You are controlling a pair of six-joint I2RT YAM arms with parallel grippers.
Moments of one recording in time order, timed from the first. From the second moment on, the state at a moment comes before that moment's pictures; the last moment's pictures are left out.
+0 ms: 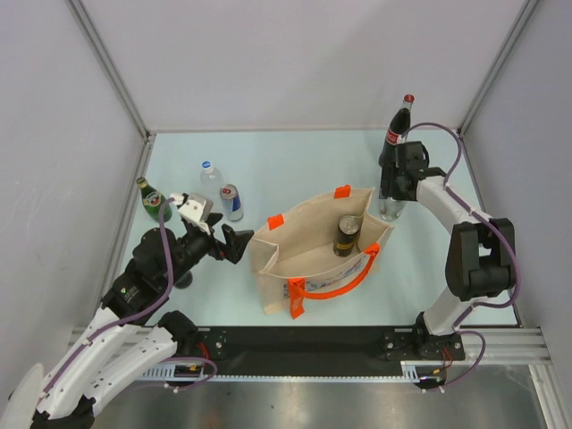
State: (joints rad) left arm -0.66 0.54 0.75 -0.37 -0.03 -0.15; right arm 0.12 1.68 1.23 -0.46 0.17 0.18
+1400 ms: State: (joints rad) left arm -0.66 0.55 0.75 -0.37 -0.03 -0.15; right arm 0.41 1.45 1.75 -0.87 0.39 0.14
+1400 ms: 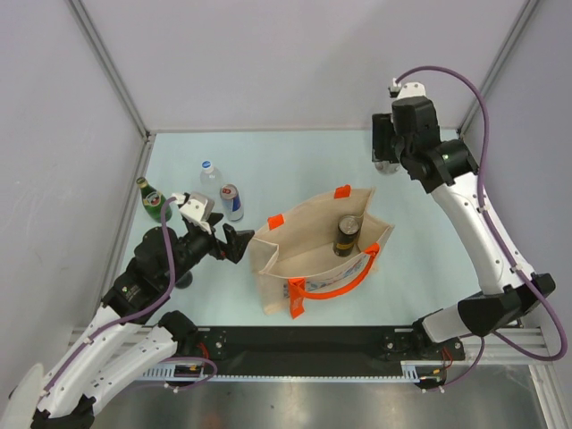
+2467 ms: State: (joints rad) left arm -0.66 0.55 0.75 -0.37 -0.03 -0.15; right arm 0.70 1.23 1.64 -0.91 0.07 0.20
